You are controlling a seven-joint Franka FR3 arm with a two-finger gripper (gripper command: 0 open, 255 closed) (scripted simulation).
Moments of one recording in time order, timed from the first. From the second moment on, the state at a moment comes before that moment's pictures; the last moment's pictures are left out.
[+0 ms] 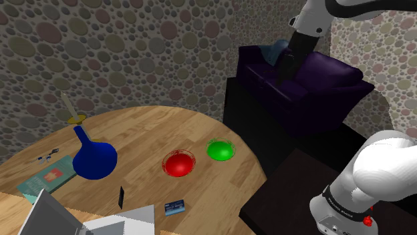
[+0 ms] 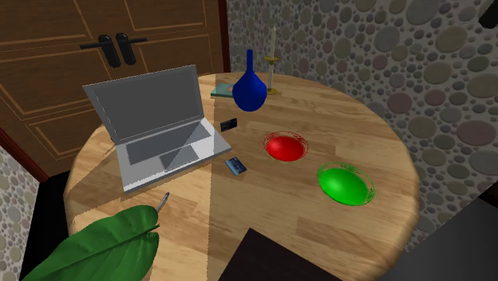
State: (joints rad) arm -0.02 -0.76 -0.06 -2.34 0.09 1.69 -0.13
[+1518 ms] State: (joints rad) arm 0.30 -0.40 0.01 -2.71 0.35 2.57 -0.46
